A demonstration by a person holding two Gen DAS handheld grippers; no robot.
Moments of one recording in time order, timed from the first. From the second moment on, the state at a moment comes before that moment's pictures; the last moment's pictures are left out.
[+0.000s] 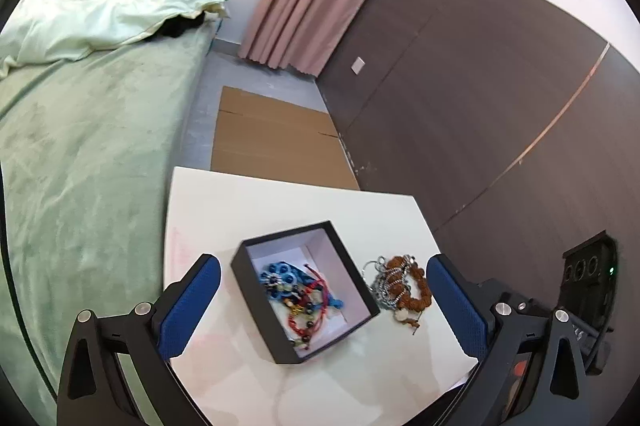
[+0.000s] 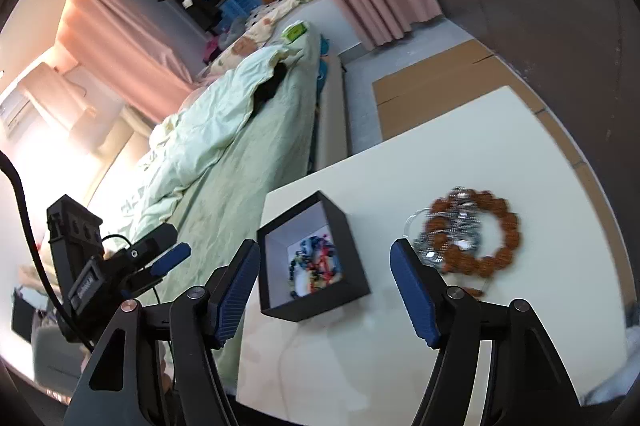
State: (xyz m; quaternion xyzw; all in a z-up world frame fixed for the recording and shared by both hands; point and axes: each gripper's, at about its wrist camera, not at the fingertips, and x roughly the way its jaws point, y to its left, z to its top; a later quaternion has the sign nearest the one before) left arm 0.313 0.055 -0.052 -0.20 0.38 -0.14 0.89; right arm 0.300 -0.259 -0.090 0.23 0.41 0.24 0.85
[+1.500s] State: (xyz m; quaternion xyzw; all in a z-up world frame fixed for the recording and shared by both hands) left arm 0.404 -0.166 -0.122 0.05 0.50 -0.22 0.84; right arm 0.327 -0.390 -0.188 0.38 0.44 0.14 0.80
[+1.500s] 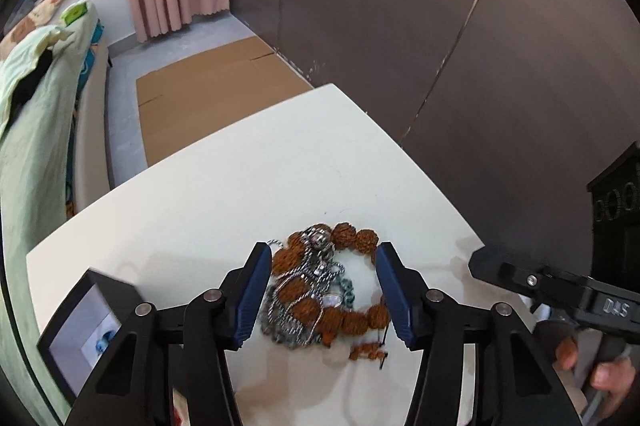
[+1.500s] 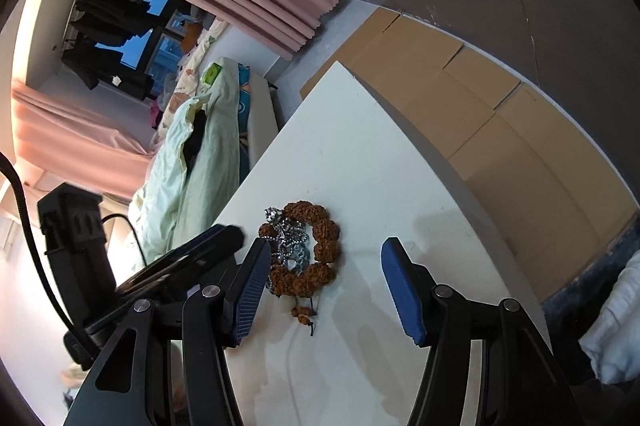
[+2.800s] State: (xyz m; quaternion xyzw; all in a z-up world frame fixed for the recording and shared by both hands) left arm 0.384 -0.135 -0.038 0.02 0.42 -0.20 0.88; right arm 0.355 -0.368 -0.204 0.34 0.47 0.14 0.80
